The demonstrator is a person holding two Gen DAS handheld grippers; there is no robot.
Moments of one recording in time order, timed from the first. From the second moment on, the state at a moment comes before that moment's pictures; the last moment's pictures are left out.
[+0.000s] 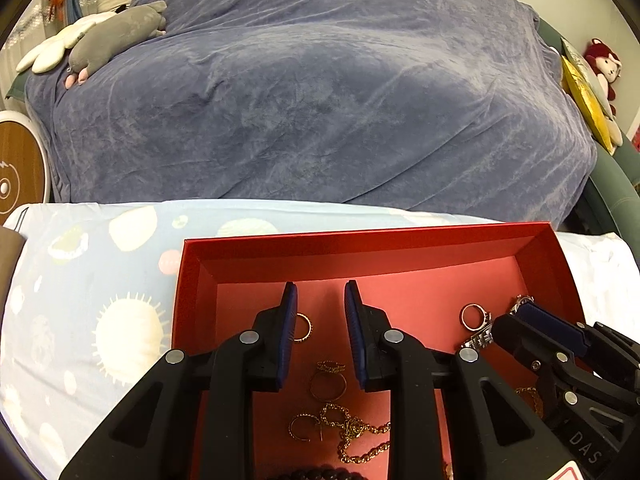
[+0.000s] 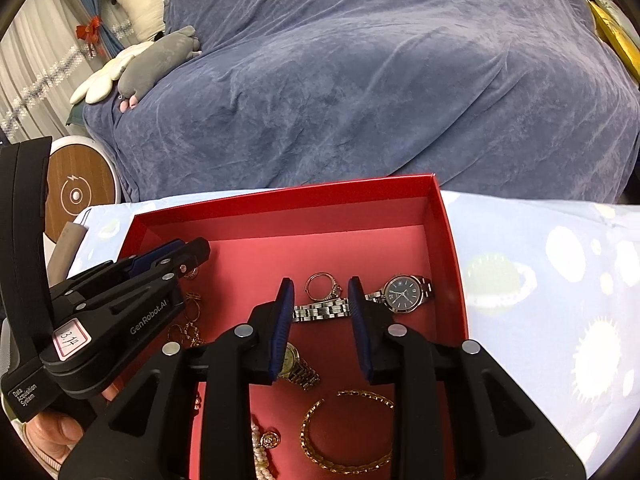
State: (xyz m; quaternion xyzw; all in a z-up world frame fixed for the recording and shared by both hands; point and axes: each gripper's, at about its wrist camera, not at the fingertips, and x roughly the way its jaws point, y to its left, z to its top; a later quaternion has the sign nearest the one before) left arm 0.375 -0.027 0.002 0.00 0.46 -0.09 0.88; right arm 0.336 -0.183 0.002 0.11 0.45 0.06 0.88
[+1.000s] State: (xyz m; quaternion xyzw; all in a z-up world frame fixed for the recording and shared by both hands) left arm 0.180 -0.013 0.067 0.05 0.44 -0.06 0.90; right arm 0.140 -0.184 0.051 0.06 0.44 0.06 0.90
